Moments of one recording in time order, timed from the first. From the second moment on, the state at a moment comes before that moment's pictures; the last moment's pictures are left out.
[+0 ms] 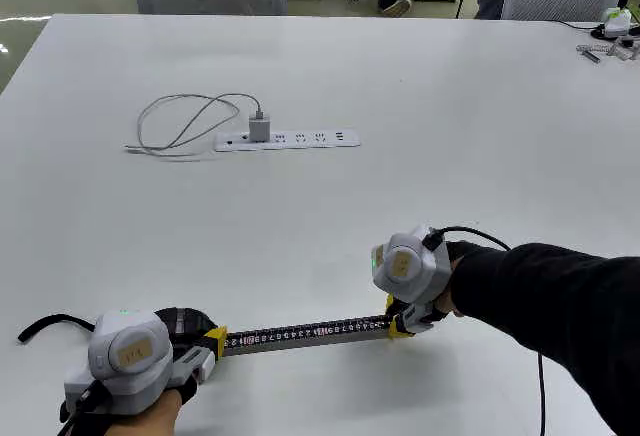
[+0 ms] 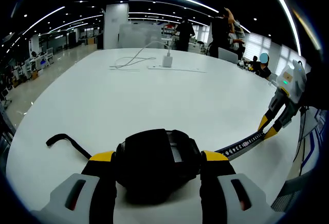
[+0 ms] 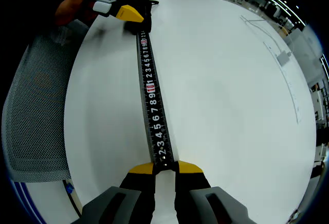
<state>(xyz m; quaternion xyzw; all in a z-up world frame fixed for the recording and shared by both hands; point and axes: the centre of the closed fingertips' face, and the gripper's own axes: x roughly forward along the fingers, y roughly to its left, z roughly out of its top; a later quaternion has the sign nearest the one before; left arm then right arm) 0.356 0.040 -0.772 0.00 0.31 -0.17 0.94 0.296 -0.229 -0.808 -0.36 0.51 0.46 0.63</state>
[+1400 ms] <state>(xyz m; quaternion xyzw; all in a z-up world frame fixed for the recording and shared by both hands) 0.356 0.040 -0.774 0.00 0.31 -0.17 0.93 0.296 -0.225 -0.809 -0.36 0.52 0.45 0.63</state>
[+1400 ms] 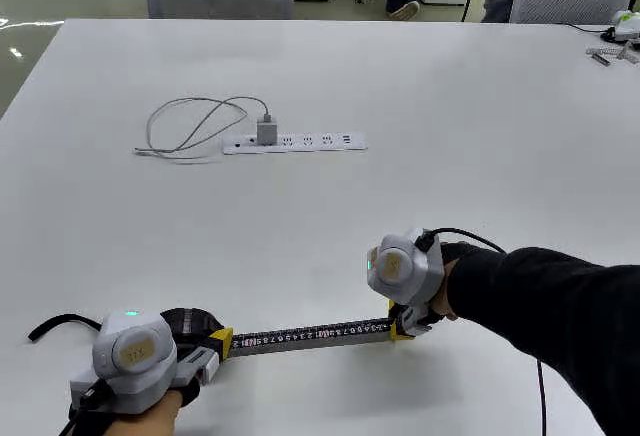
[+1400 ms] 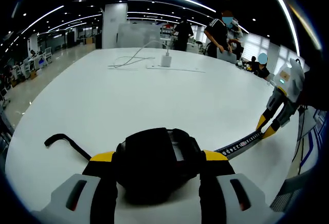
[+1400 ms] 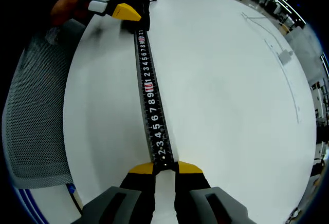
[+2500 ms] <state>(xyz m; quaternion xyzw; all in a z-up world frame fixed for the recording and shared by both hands) 0.356 0.039 -0.775 0.00 0.32 -0.18 0.93 0.300 -0.214 -0.809 -0.36 0.52 0.45 0.63</state>
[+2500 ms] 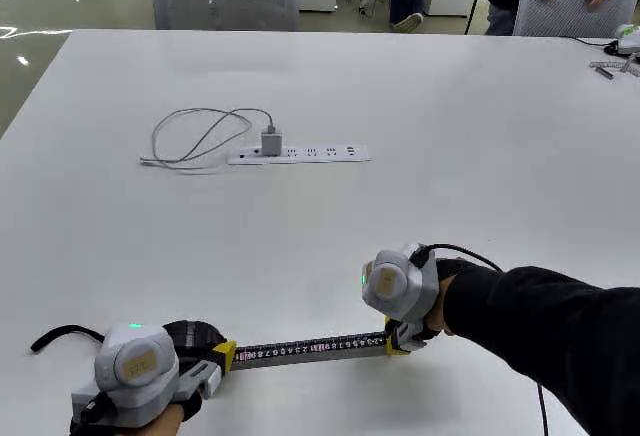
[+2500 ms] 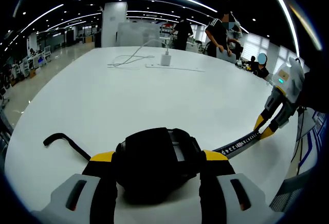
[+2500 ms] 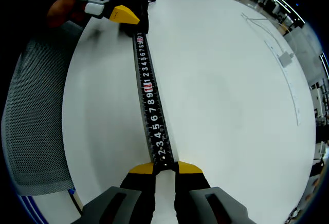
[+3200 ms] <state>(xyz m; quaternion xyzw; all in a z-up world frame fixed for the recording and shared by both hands) 0.356 0.039 -0.775 0.00 0.32 -0.18 0.93 0.302 -0.207 -0.809 -0.36 0.53 0.45 0.62</state>
